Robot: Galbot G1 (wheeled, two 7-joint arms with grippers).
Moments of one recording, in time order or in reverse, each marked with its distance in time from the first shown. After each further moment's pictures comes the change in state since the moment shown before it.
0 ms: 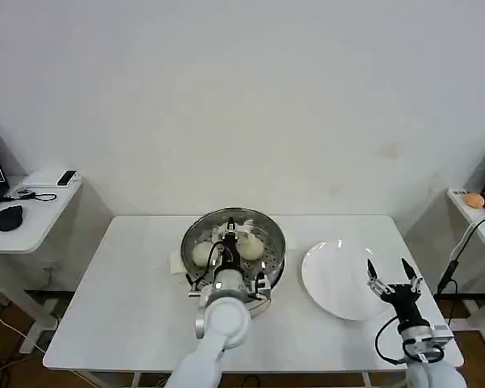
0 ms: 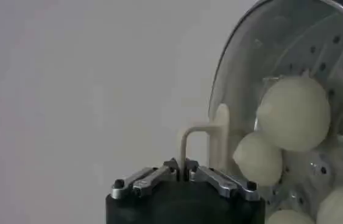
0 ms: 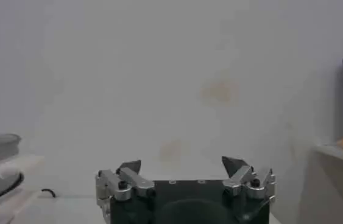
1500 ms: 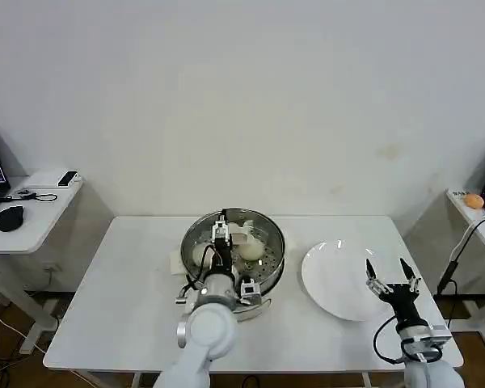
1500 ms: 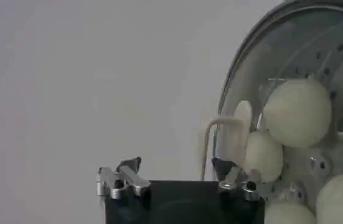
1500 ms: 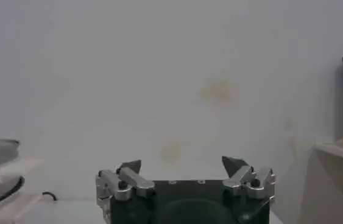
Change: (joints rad) left arm 0.071 0.046 -0.026 -0.129 -0.103 -0.025 0.057; right arm 0.005 0.009 -0.002 -0.003 0.001 -0.001 -0.002
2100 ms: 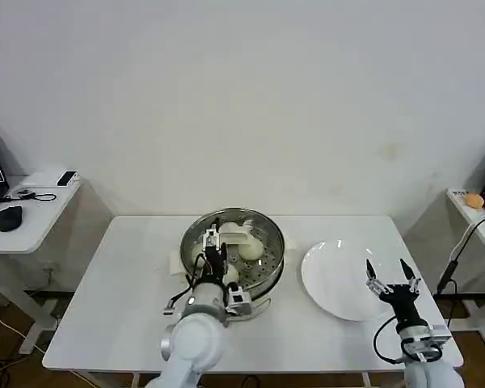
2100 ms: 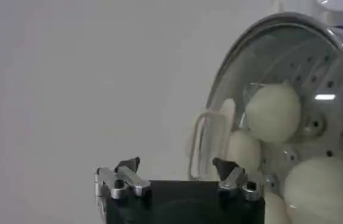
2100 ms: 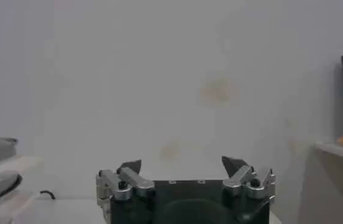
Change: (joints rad) left arm 0.068 0.038 -0.036 -0.114 -0.054 -0.005 0.059; right arm 0.003 -0.002 -0.002 -0.006 0.003 -0.003 0.000
